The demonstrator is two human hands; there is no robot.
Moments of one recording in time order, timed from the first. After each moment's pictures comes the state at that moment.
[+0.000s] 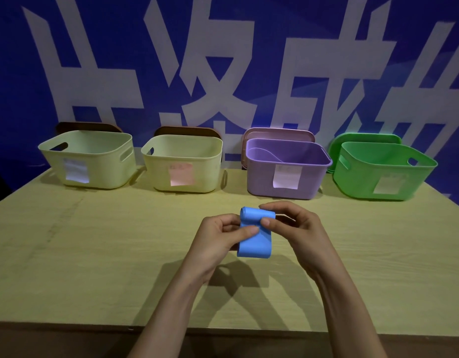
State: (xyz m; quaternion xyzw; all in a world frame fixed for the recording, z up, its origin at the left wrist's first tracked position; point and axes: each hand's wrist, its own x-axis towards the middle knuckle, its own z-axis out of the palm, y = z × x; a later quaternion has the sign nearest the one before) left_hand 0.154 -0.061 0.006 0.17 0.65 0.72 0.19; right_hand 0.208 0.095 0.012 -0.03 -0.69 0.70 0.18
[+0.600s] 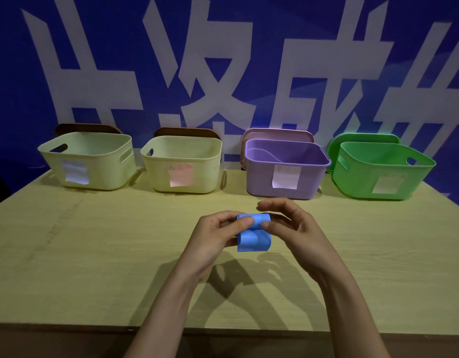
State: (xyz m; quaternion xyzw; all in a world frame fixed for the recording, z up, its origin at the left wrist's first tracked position) left_hand 0.153 -0.062 0.010 0.18 0.62 0.74 0.19; right_hand 0.213 0.097 0.012 0.00 -0.73 0.67 0.14
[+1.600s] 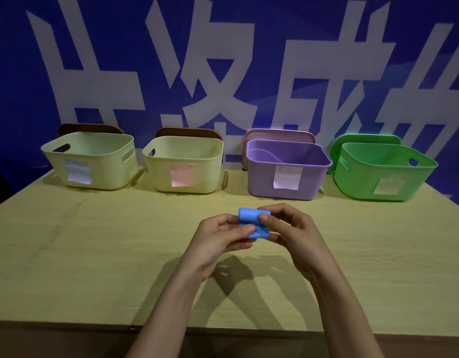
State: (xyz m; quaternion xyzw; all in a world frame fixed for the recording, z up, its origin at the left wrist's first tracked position) left_hand 0.149 -0.063 0.004 0.12 0.60 0.76 0.24; right_hand 0.206 0.088 0.009 -0.08 -0.67 0.73 0.15
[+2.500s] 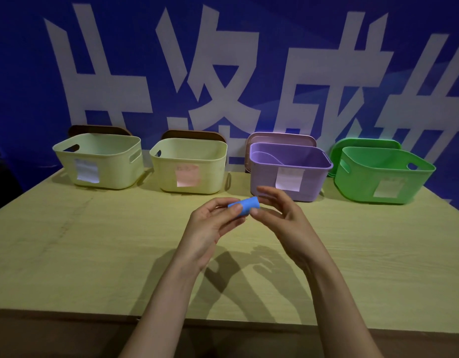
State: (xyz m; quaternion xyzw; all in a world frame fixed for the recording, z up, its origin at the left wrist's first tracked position) left_hand 0.147 -0.074 0.014 0.12 0.50 0.84 0.17; right_hand 0.201 0.074 0.021 -0.02 -0.69 0.71 0.16
